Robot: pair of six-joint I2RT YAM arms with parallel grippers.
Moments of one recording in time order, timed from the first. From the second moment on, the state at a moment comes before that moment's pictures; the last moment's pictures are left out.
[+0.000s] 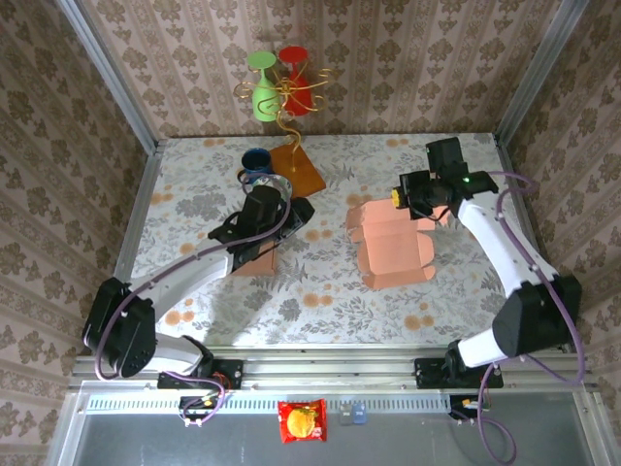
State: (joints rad) left arm -0.68 1.39 0.94 -0.08 0.08 -1.04; right arm 0.16 1.48 1.33 -0.77 -0.32 1.60
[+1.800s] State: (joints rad) left arm -0.58 1.61 0.75 0.14 0.43 -0.24; right arm 0.12 1.75 0.87 0.29 -0.79 1.14
